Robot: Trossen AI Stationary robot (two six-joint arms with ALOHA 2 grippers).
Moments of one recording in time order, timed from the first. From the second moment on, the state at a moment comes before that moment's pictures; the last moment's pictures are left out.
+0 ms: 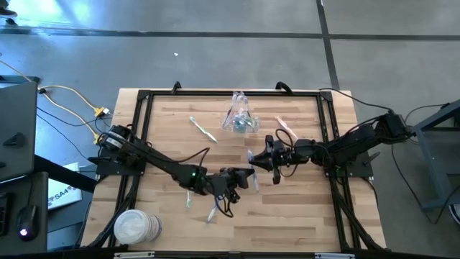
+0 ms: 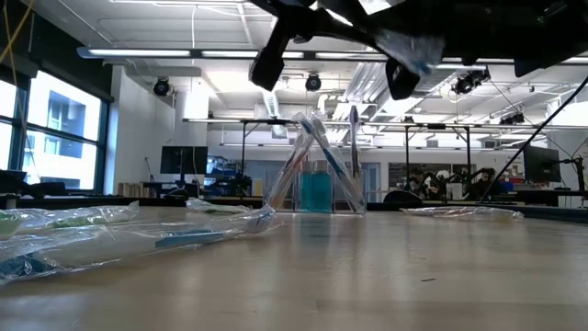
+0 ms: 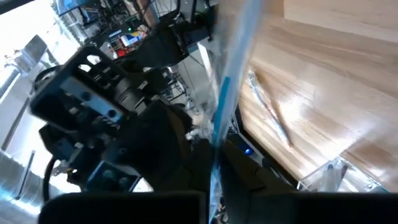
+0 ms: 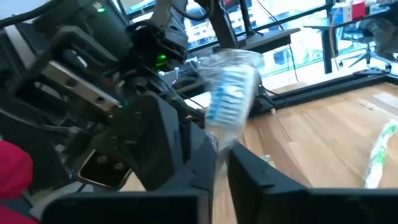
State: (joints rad) left arm -0.38 1.82 1.22 0.33 -0.75 1.76; right arm 0.15 1.35 0.44 0.92 0.05 0.31
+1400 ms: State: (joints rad) left arm -0.22 1.66 1.23 -0.40 -0.99 0.69; right arm 0.15 1.24 0.44 0.83 0.52 -0.05
